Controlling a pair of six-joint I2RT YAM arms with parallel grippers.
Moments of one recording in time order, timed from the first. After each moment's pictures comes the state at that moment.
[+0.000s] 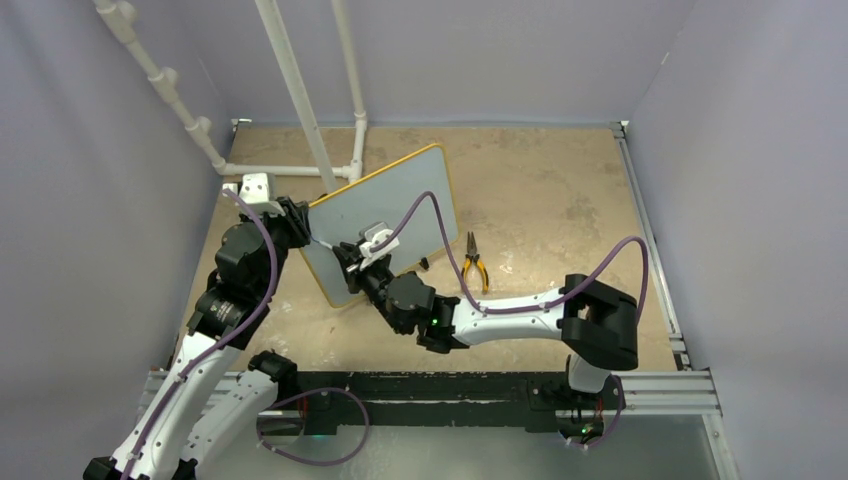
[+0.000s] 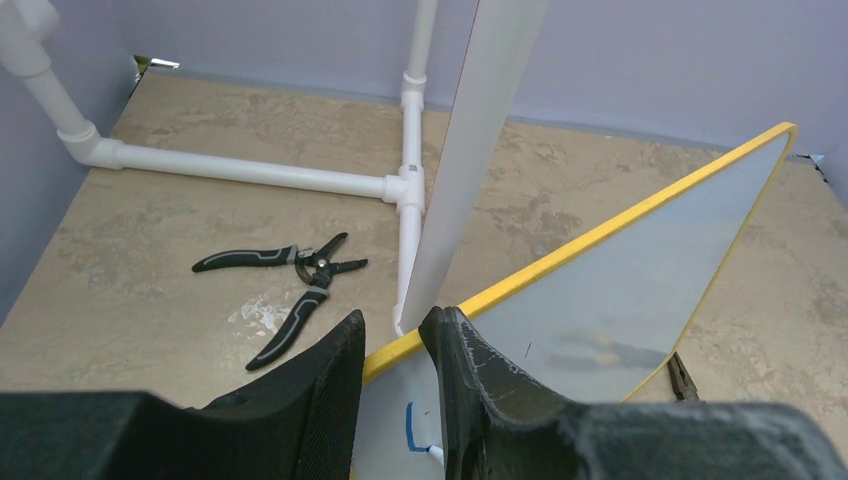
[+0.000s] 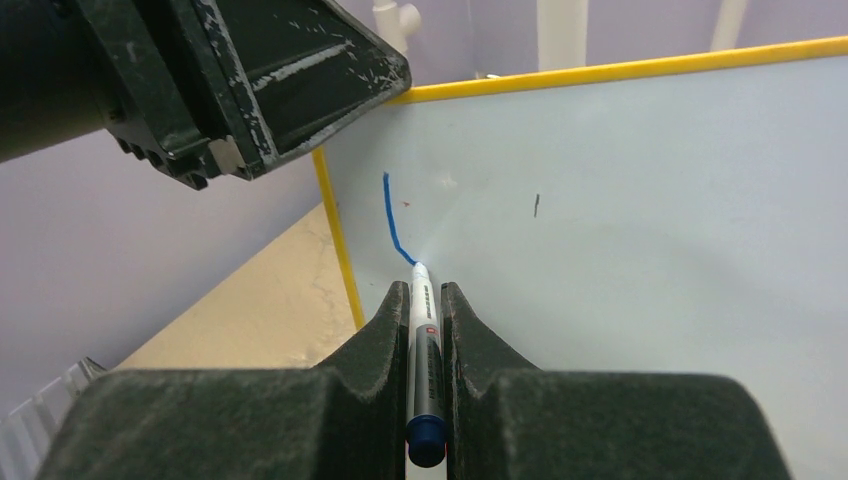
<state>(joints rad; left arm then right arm) -0.39 0.65 0.79 -0.27 -0.36 -0.25 1.34 1.71 1.06 0.81 0.68 0.09</state>
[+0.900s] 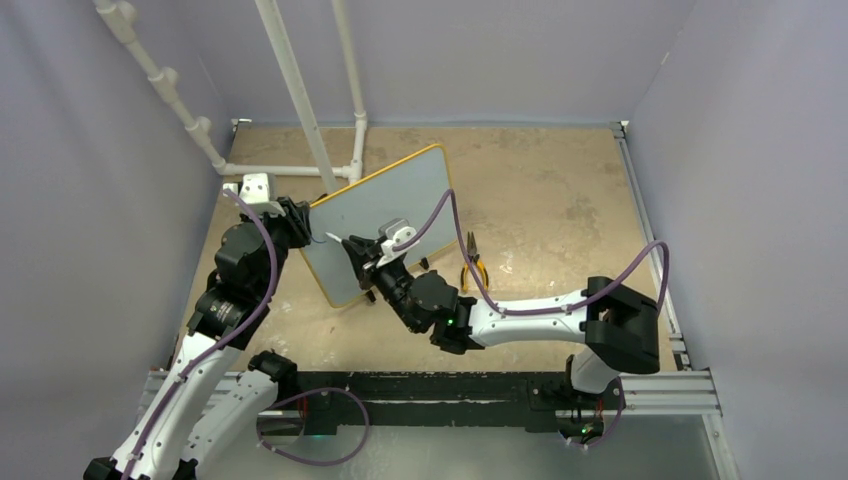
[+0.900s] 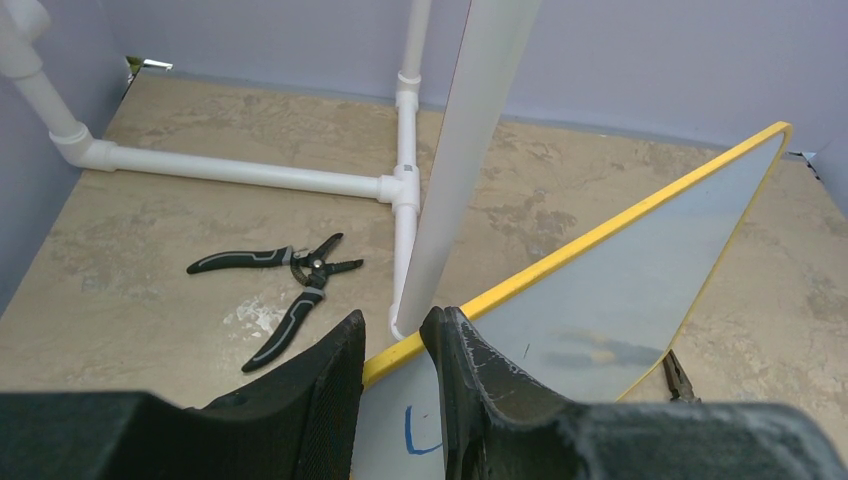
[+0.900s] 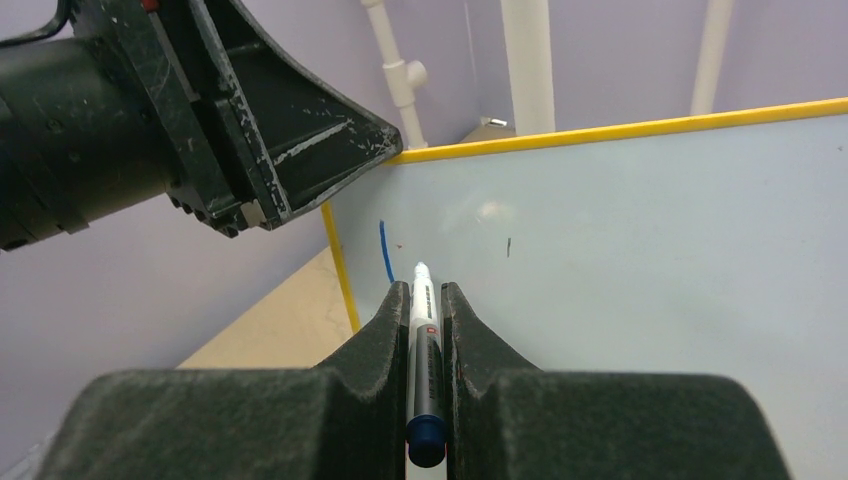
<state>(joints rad) -0.39 0.65 0.79 -0.27 -0.34 -0.25 1.34 1.60 0.98 0.89 0.67 0.07</state>
